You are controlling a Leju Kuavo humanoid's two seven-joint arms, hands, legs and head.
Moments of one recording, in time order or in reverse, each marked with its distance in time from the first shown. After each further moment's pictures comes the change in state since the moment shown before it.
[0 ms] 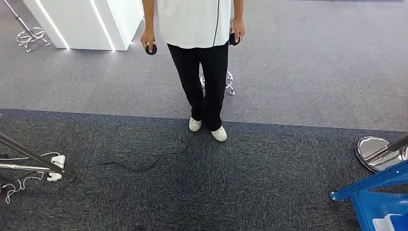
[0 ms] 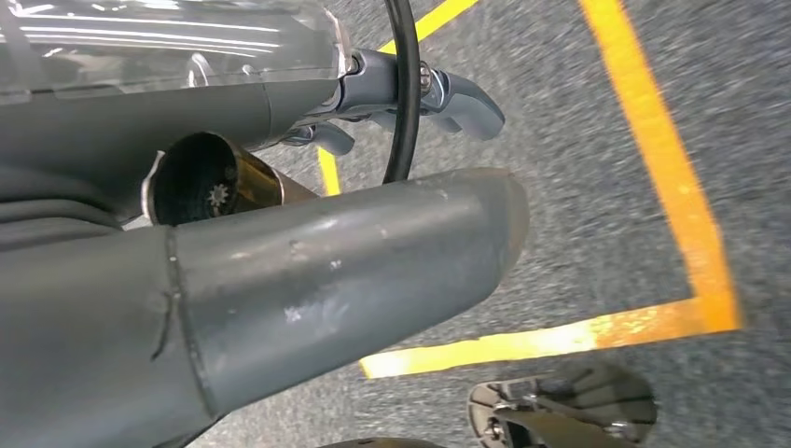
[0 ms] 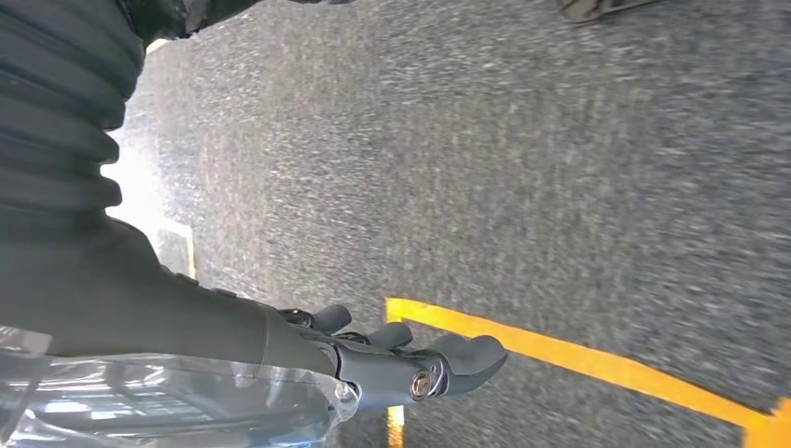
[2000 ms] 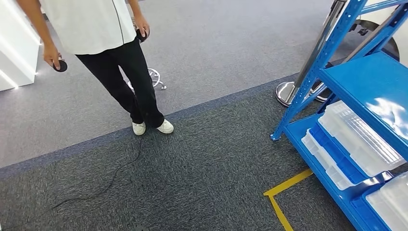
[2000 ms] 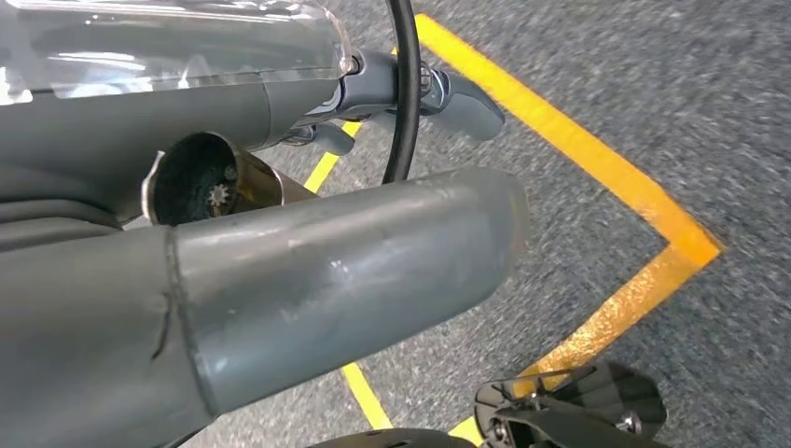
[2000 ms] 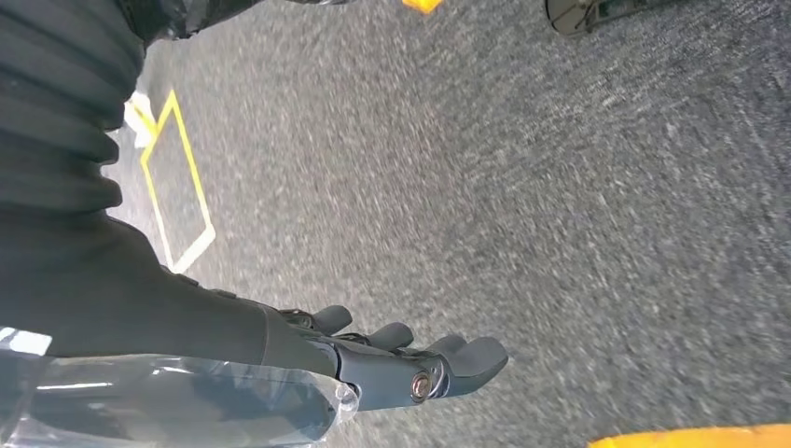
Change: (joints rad) left arm 0.004 -0.005 0.000 0.000 -0.030 -0.005 0.001; right arm 0.003 0.006 -0.037 0.000 -0.011 0.015 -0.004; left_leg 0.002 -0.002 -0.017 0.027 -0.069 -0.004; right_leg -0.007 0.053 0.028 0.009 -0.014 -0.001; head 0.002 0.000
